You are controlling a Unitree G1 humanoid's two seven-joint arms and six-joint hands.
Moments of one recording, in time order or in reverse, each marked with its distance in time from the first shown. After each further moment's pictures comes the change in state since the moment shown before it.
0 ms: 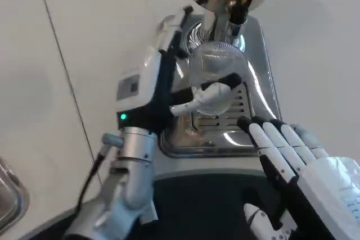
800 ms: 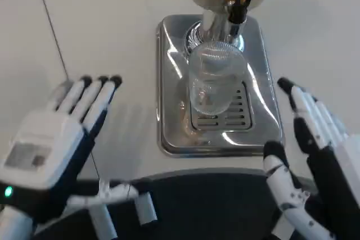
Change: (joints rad) left arm 0.769 0.433 0.283 -0.833 0.189 0.111 -0.382; right arm -0.009 0.236 0.113 -0.045 0.056 0.142 -0.056
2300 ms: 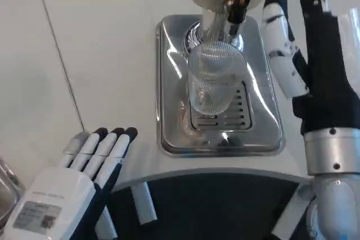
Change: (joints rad) left arm 0.259 -0.100 0.003 -0.139 0.047 -0.065 0.009; right arm -0.787 0.005 -0.020 0.428 0.346 0.186 -0.316
